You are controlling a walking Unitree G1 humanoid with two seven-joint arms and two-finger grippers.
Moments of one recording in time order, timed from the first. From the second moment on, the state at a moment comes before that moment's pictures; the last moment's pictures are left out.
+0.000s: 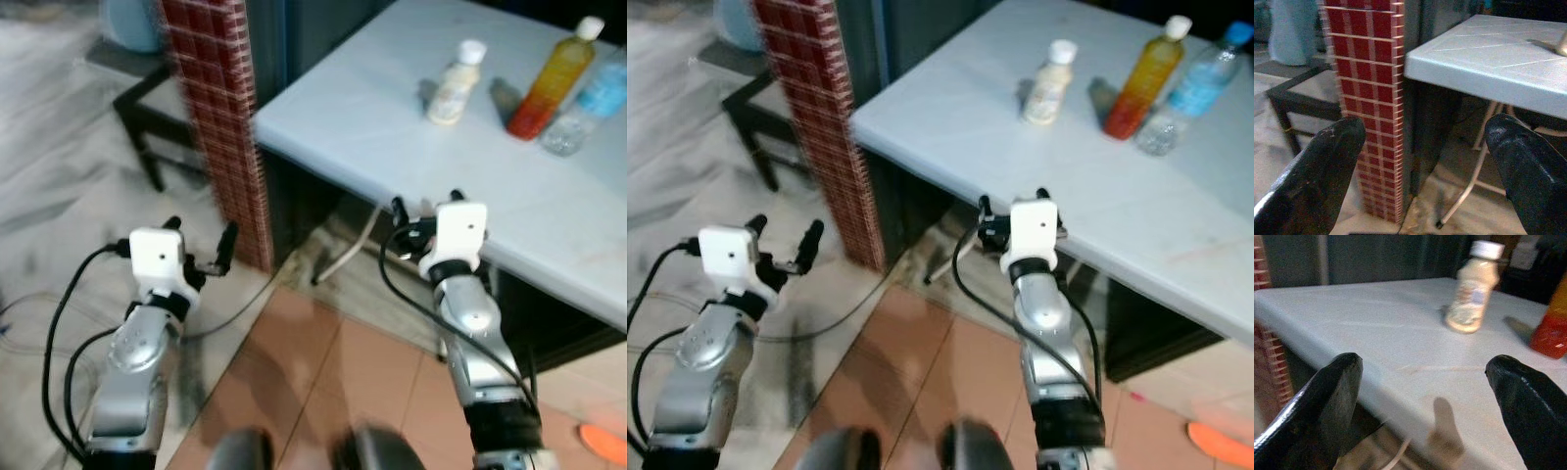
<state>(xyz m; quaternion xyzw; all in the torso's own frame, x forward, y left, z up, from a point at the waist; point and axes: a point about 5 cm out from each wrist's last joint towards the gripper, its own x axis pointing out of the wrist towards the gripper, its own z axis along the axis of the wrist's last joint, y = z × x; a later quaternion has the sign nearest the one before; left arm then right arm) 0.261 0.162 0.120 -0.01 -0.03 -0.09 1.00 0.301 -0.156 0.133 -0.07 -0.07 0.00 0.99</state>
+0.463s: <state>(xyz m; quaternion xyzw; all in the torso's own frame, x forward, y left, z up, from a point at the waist) 0.263 0.162 0.118 -0.01 -0.03 -0.08 1.00 0.305 -0.160 0.134 -0.08 -0.07 0.00 0.99</state>
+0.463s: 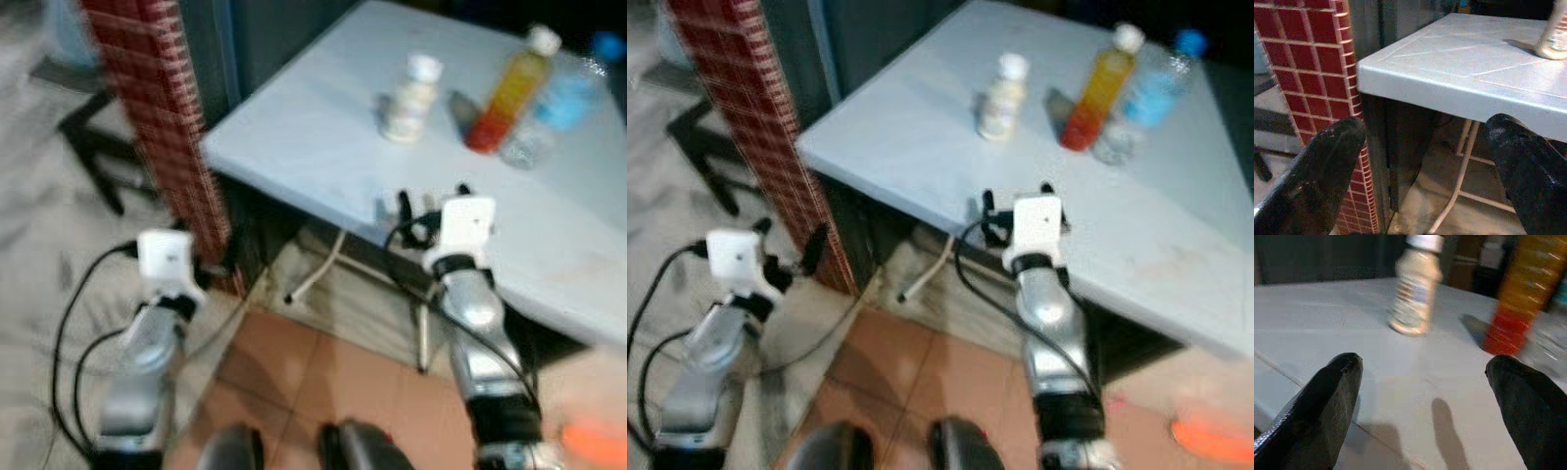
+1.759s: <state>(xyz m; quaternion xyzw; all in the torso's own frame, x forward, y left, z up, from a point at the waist) 0.229 0.183 0.111 0.01 0.00 -0.08 1.00 0.273 -0.177 0.121 -0.09 -0.04 -0.02 1.00</state>
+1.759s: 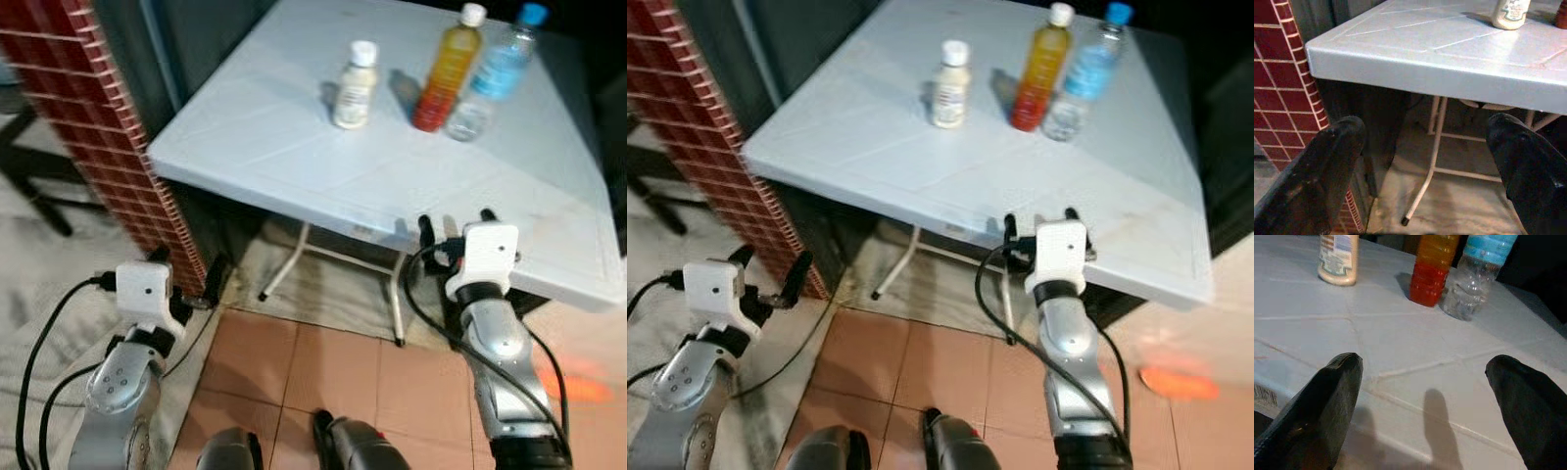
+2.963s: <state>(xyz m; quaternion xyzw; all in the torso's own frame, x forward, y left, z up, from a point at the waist) 0.233 0.173 0.112 0.01 -0.01 -0.10 1.00 0.303 -0.166 0.149 -0.12 -0.10 0.01 0.99</state>
